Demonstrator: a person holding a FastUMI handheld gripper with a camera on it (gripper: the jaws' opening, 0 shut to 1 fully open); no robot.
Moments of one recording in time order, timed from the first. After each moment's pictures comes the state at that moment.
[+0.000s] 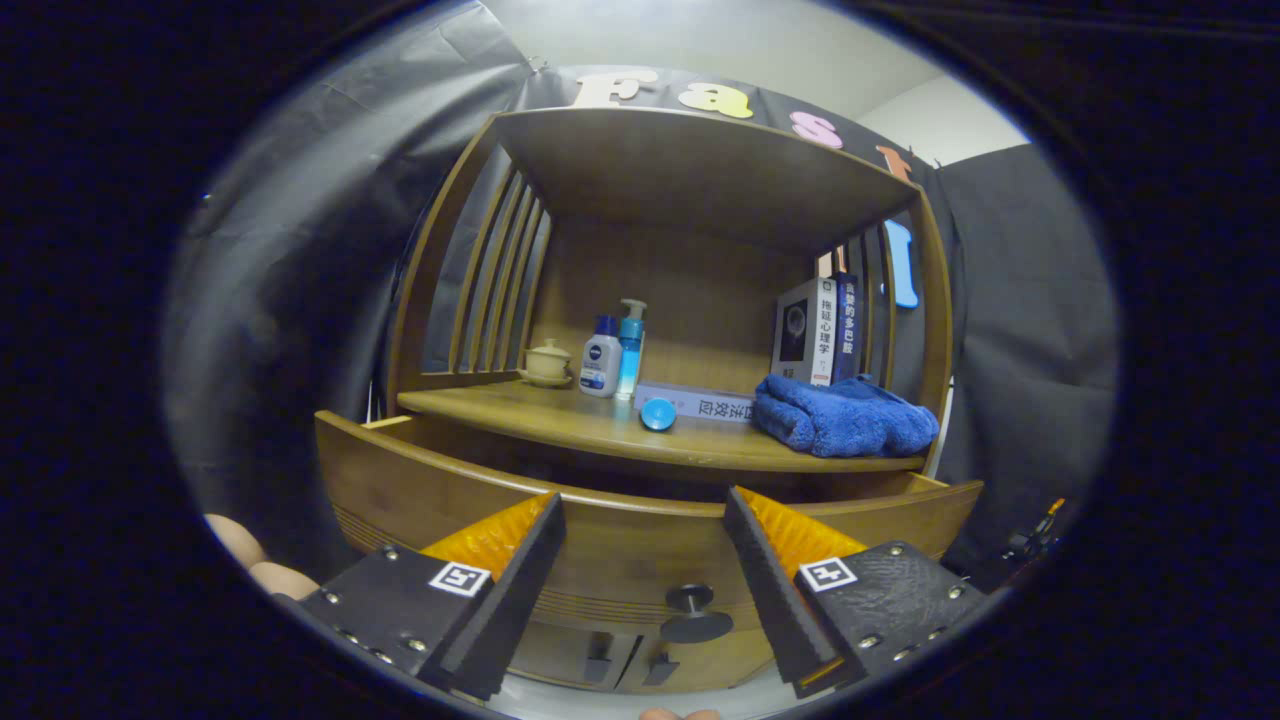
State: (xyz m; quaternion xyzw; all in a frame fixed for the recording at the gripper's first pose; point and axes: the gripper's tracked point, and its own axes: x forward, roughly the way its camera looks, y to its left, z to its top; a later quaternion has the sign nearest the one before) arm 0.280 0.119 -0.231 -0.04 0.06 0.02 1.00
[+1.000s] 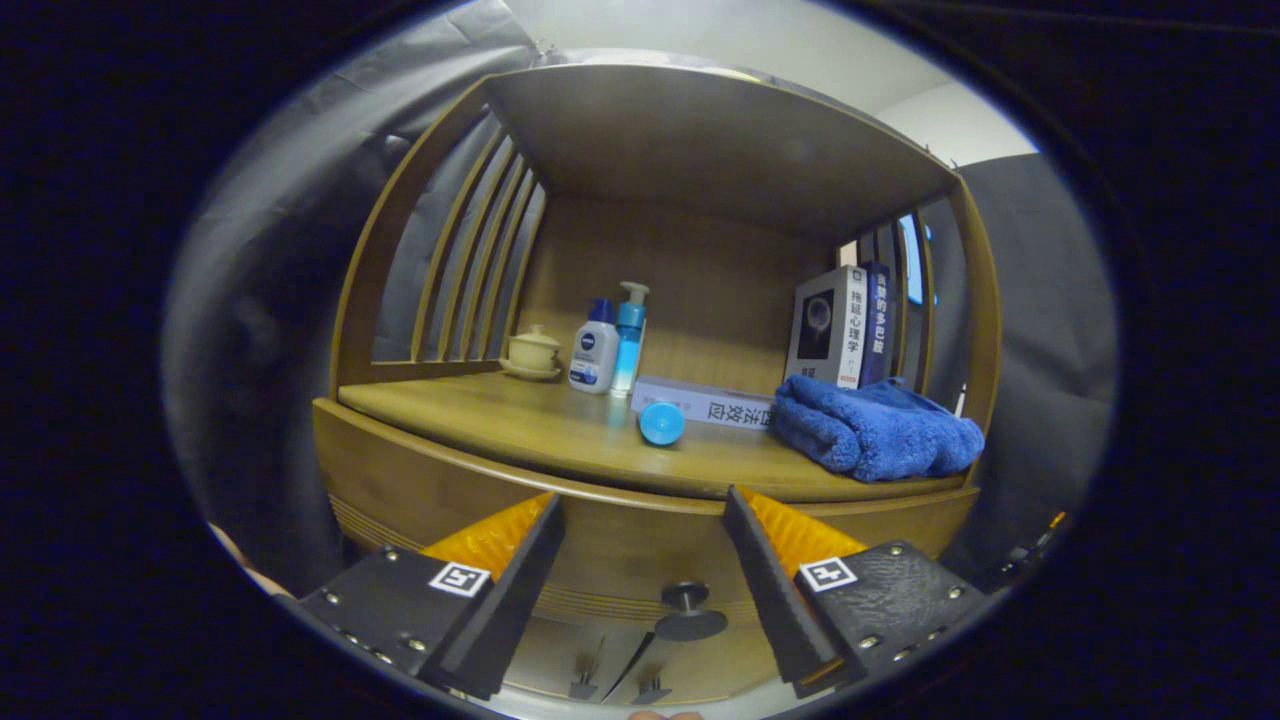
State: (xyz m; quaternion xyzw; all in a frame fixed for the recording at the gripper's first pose) arm 0.350 0.125 -0.248 -0.06 0.07 0.02 1.00
